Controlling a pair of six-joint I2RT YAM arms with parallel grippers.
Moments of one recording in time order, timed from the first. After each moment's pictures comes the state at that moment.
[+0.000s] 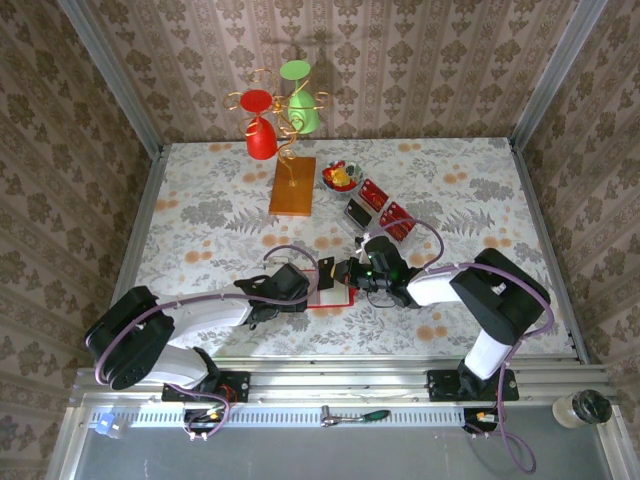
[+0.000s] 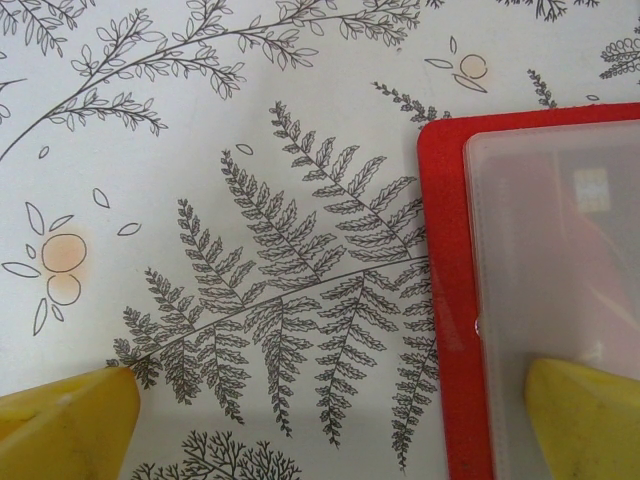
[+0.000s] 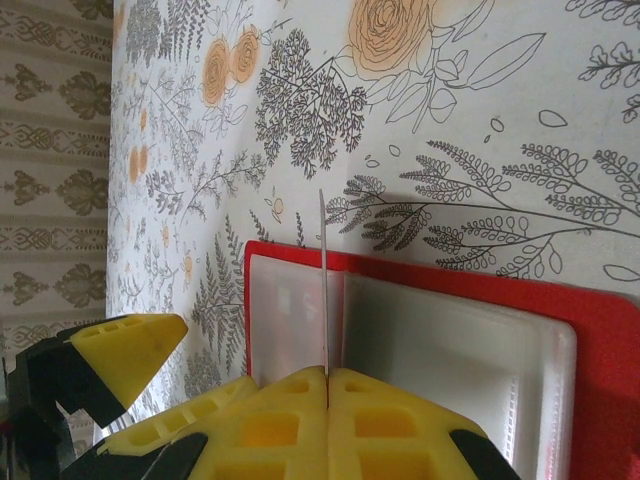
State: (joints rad) left arm -0.93 1.37 0.56 -0.33 -0.39 -0.73; right arm 0.65 1.70 0.60 0.51 -0.32 0.97
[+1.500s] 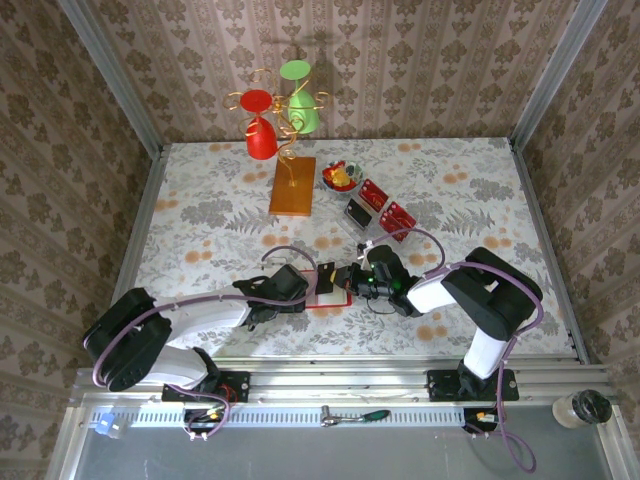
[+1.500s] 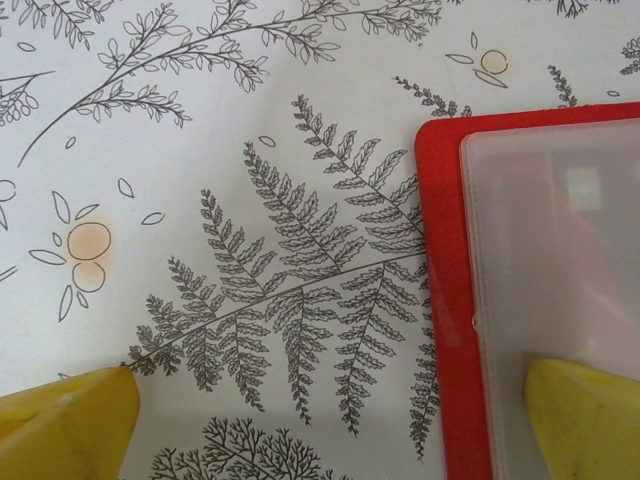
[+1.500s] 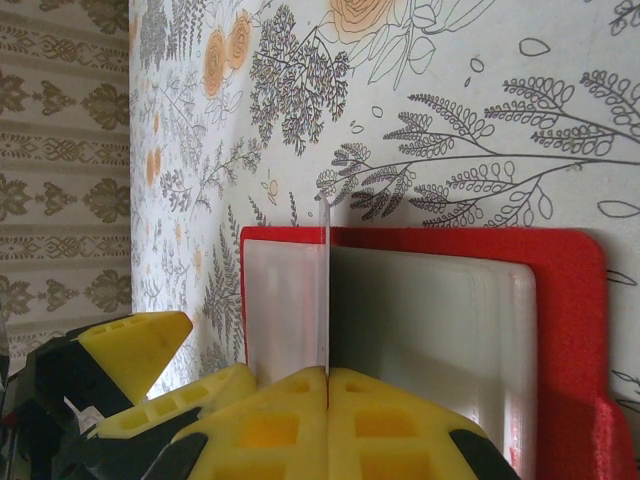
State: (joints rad) left arm -0.93 1.36 0.56 -0.36 -0.41 -0.74; right arm 0.67 1.74 0.52 0.68 -0.32 1.07
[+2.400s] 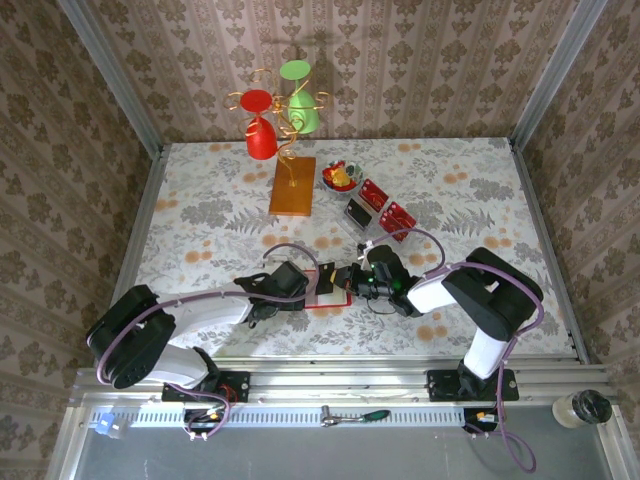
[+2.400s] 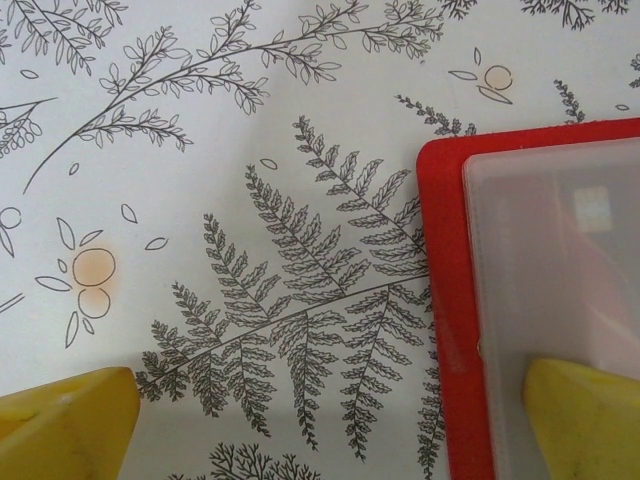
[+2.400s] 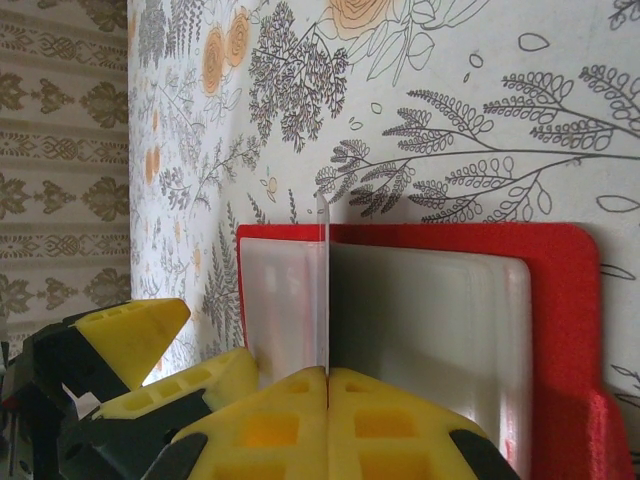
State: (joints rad) left arm -0.91 1.38 0.58 -0.35 -0.41 -0.70; right arm 0.67 1.73 0.52 0.67 -0.33 1.07
